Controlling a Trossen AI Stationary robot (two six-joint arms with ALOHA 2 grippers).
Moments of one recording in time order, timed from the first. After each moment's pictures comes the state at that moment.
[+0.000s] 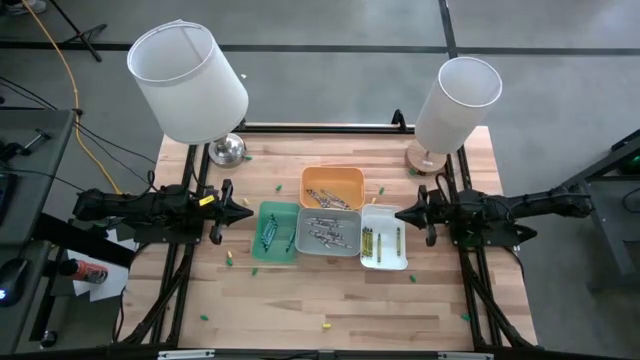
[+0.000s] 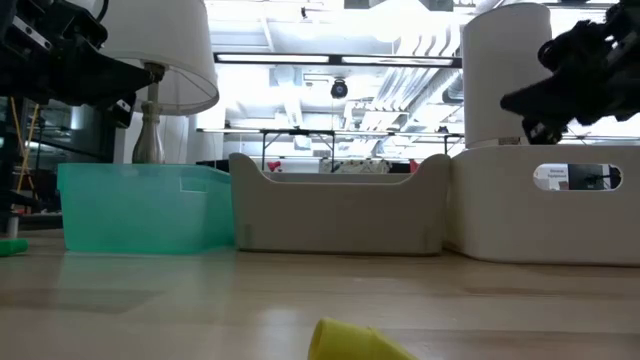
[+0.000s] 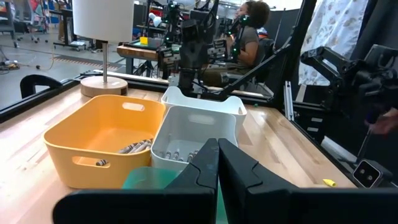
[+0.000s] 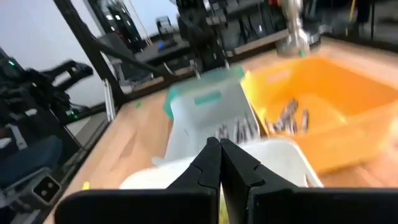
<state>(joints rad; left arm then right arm) -0.07 0.04 0.02 0.00 -0.03 -0.15 0.10 0.25 0.01 0.15 0.08 0.34</state>
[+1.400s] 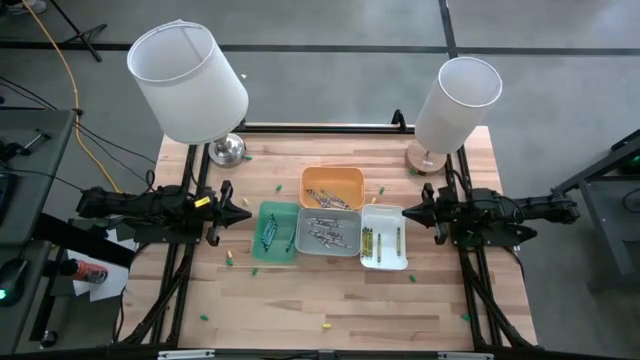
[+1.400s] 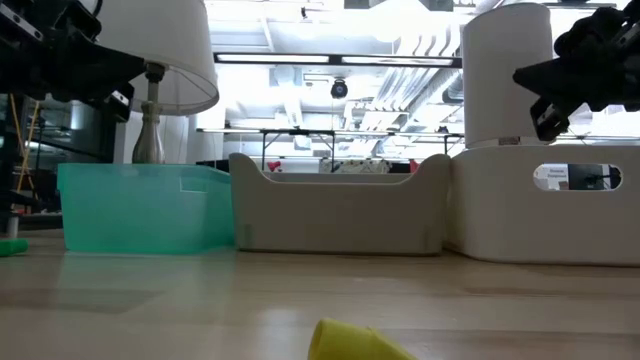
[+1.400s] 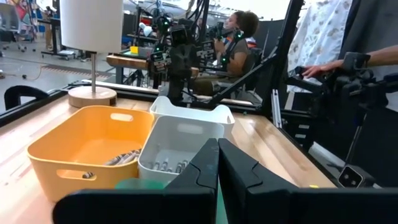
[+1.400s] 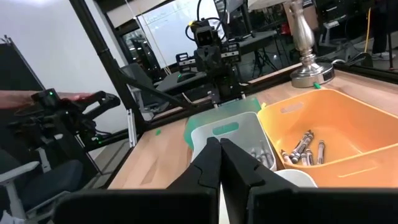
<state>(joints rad) -0.11 0.00 0.01 0.02 -0.04 -0.15 0.11 0.00 0.01 0.03 0.06 0.36</state>
